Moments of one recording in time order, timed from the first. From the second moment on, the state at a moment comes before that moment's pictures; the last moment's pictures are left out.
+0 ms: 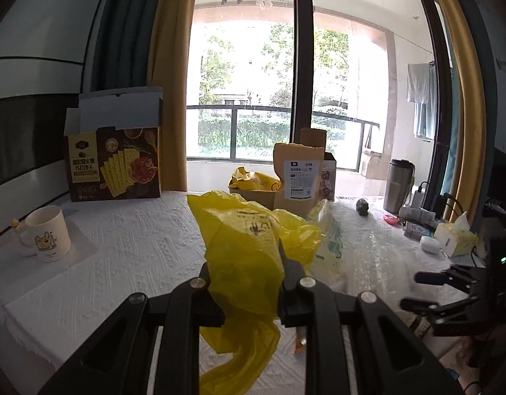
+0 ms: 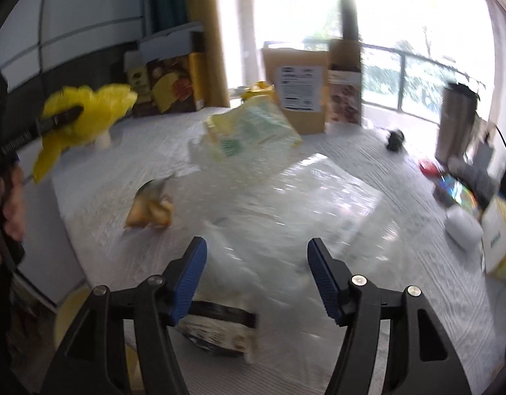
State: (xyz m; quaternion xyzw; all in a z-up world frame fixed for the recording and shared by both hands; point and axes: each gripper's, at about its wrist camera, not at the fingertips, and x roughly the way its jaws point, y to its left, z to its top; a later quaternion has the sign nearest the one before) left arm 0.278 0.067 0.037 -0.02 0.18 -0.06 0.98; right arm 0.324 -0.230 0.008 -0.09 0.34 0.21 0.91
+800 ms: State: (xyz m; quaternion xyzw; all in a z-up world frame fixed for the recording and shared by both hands) left arm 0.260 0.081 0.001 -0.10 0.21 -0.09 0.97; right arm 0.313 -0.202 0.003 -0.25 0.29 0.15 0.91
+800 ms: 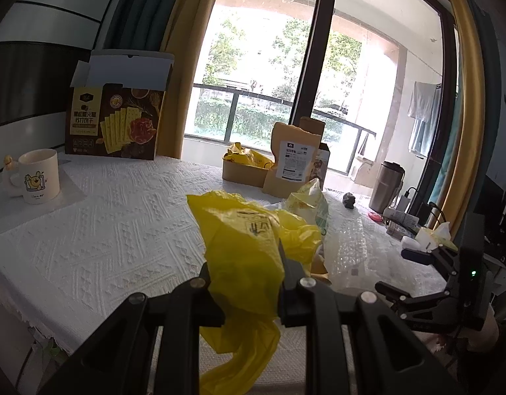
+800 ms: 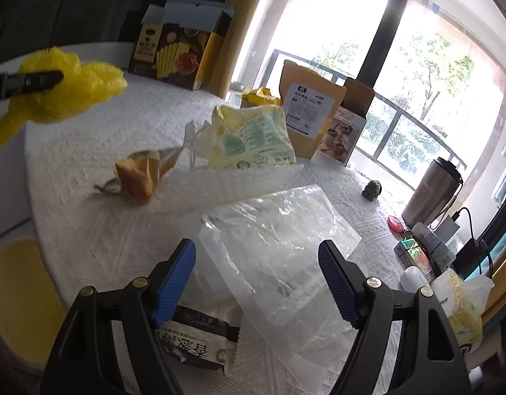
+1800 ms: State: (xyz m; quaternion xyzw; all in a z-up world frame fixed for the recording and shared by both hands) left arm 0.193 0.076 0.054 -0.09 0.14 -0.10 0.98; right arm 0.256 -0.247 0.125 -0.19 0.07 0.06 0.98
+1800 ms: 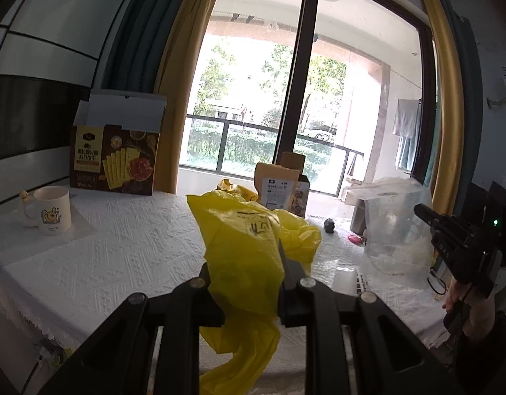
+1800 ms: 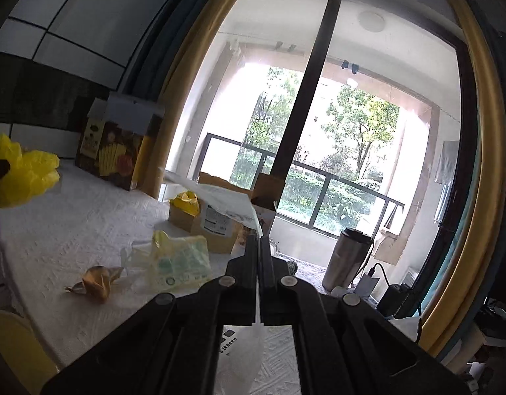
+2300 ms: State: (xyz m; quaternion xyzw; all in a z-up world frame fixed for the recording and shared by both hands) left arm 0.105 0.078 0.068 -0.08 0.11 -0.08 0.99; right arm 0.157 -0.246 0.167 -0.14 0.03 0.15 0.98
